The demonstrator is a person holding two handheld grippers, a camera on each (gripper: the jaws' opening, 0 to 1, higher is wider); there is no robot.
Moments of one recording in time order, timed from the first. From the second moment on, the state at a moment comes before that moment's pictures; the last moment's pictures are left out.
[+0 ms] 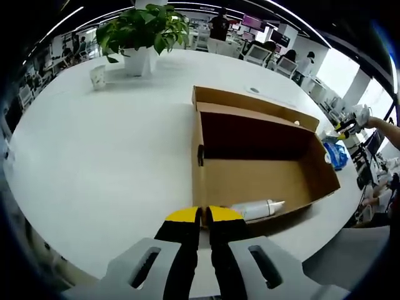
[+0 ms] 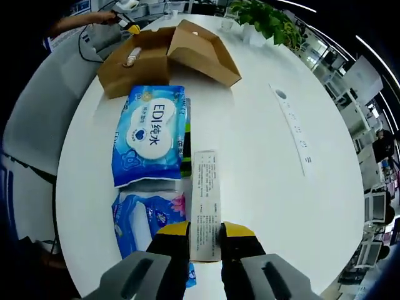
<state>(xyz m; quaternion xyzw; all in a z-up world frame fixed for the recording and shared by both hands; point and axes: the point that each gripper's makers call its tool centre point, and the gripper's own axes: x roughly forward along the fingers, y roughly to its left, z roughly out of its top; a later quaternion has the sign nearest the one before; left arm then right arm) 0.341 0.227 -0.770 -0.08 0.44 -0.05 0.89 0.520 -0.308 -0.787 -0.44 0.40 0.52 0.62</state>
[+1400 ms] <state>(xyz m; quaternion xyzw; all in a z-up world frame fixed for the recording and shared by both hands) 0.343 0.228 -0.772 -0.09 0.45 -0.06 0.89 0.533 -0.346 -0.812 -0.50 0.41 0.51 0.57</state>
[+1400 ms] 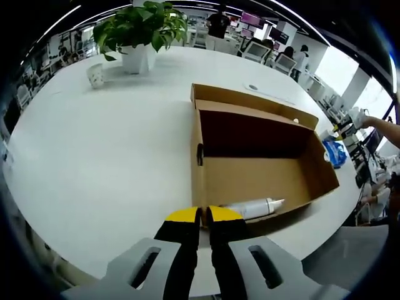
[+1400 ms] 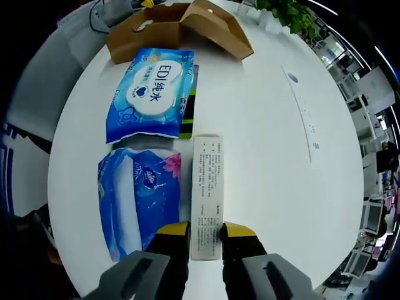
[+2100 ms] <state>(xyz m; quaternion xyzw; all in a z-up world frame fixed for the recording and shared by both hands) 0.343 0.226 -0.771 -0.06 0.46 -0.06 0.89 0.535 -0.320 -0.787 -0.42 0.41 0.47 0.66</state>
